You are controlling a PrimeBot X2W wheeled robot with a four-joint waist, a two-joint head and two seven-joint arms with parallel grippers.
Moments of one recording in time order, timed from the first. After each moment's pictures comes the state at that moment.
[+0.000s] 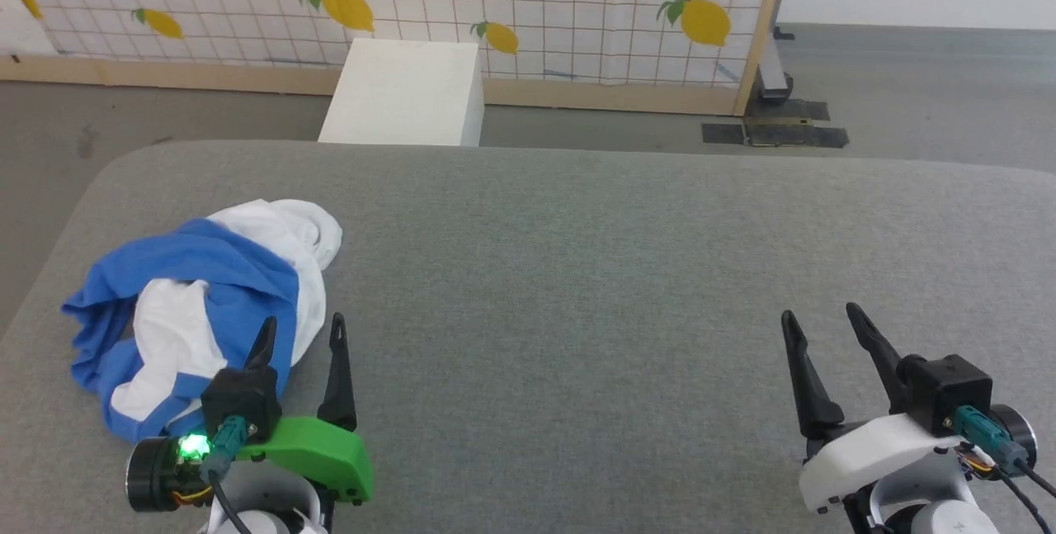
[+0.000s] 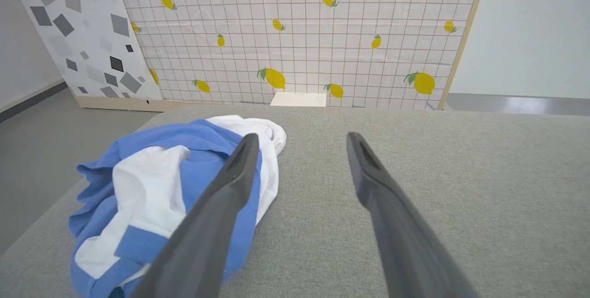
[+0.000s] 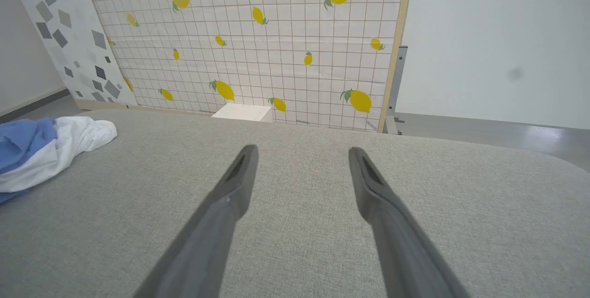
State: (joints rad) left arm -0.01 0.06 -0.01 0.03 -0.05 0.02 -0.06; right arm 0.01 -0.05 -0.01 0.05 0.09 0.13 -0.05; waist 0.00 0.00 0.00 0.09
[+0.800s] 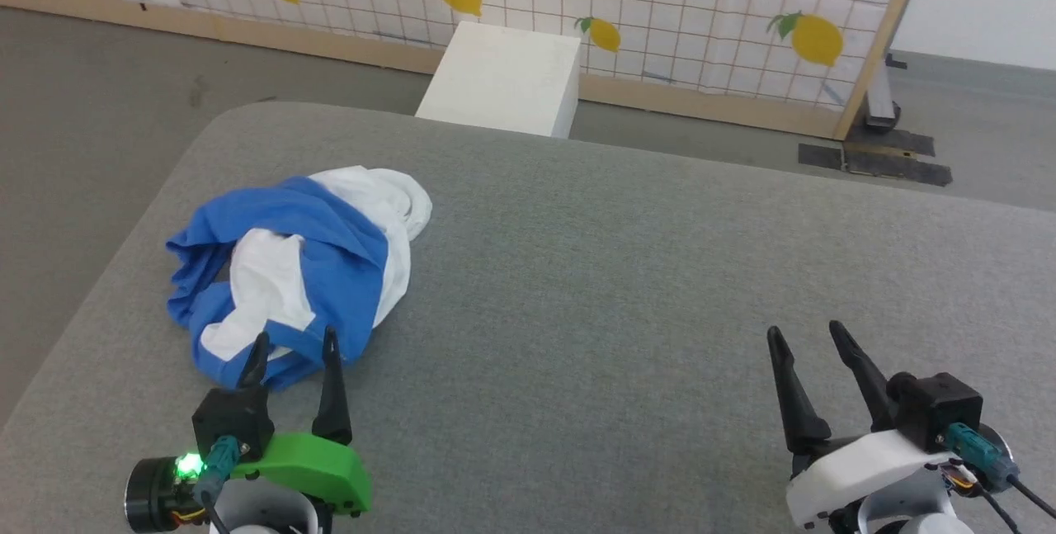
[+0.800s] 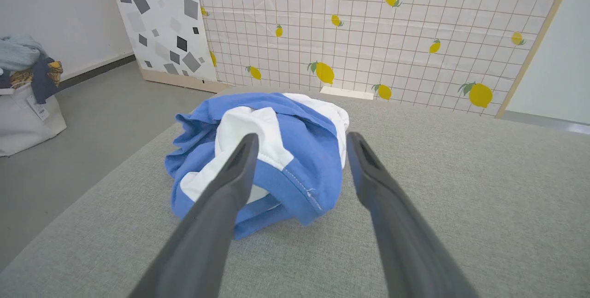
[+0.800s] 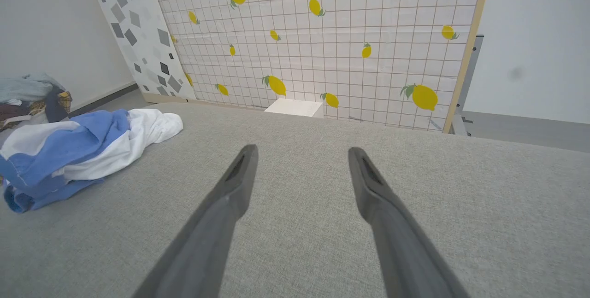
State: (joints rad) left arm 0.02 0.05 -0.01 0.05 -0.08 0.05 -0.11; right arm 0.02 -0.05 0.03 0.10 0.16 0.13 -0.11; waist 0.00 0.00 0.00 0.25
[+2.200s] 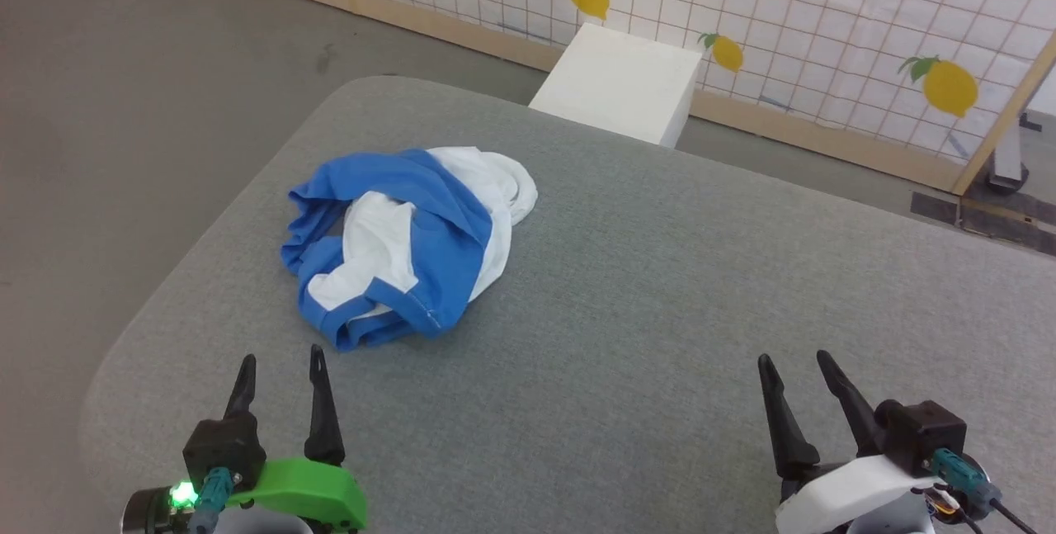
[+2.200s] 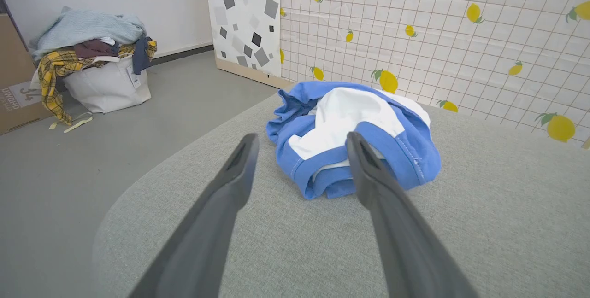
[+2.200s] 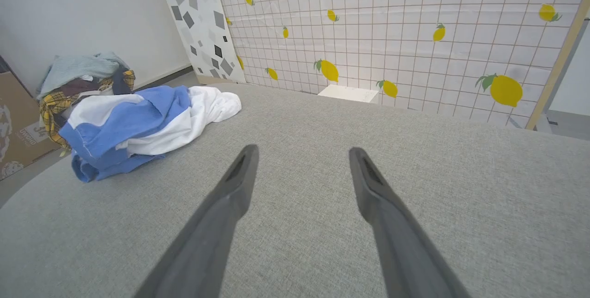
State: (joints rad) left arm 0.05 0.05 -0.01 0.07 -0.12 0.09 -0.19; right arm 0.02 -0.05 0.05 0.22 0.20 0.13 -0.19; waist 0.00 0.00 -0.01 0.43
